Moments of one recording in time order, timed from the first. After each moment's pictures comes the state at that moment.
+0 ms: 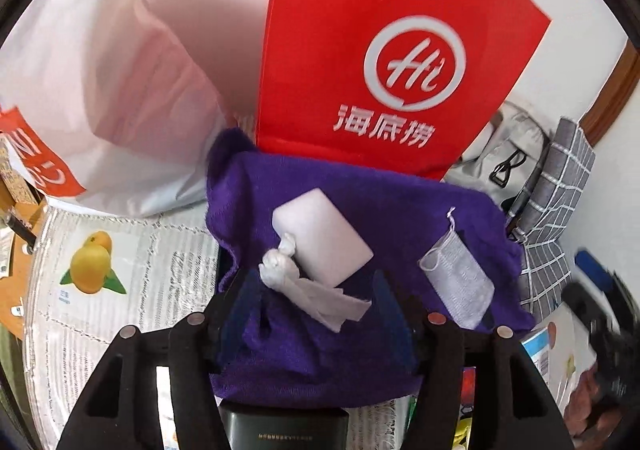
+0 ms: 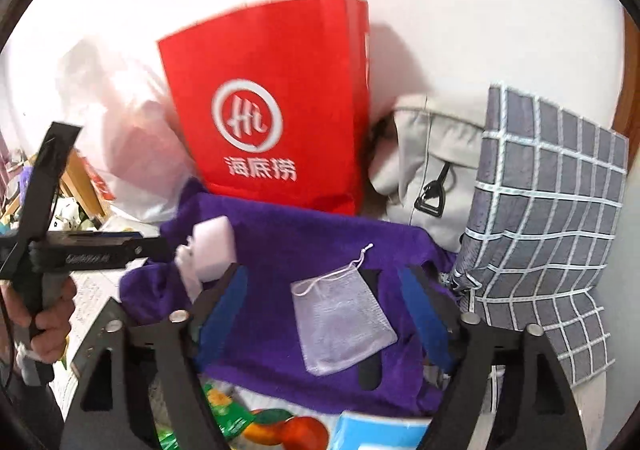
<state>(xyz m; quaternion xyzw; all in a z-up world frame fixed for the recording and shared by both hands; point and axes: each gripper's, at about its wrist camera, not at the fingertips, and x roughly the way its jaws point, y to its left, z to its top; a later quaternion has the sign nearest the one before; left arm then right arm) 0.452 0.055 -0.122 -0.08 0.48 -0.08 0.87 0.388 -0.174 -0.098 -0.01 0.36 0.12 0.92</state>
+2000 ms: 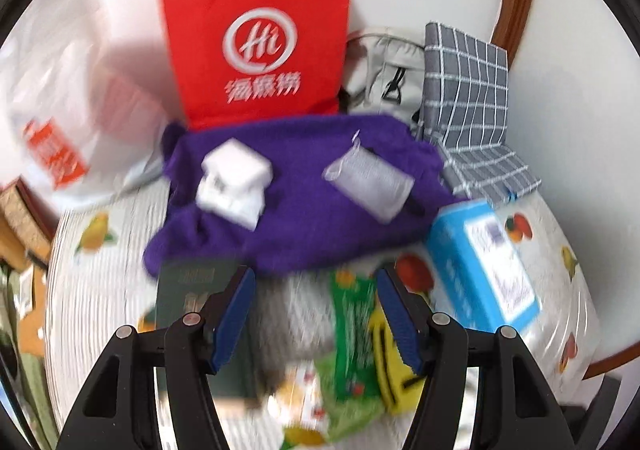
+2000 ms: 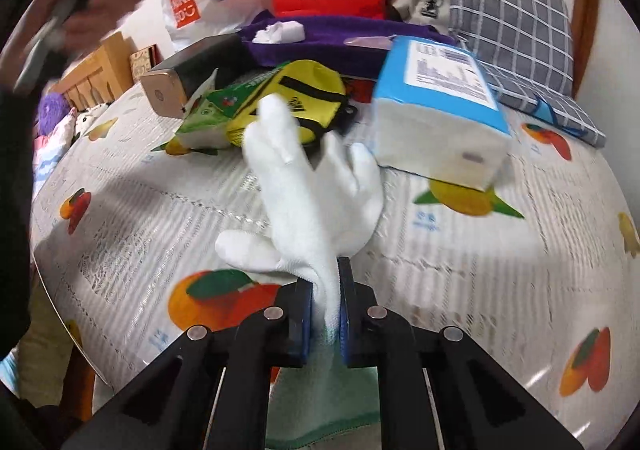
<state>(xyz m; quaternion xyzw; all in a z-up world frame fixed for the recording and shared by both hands) 0.305 -0.013 -0.102 0.03 0.46 -0.14 0.88 0.110 -0.189 -0.223 -0.03 0.46 0.11 0.88</state>
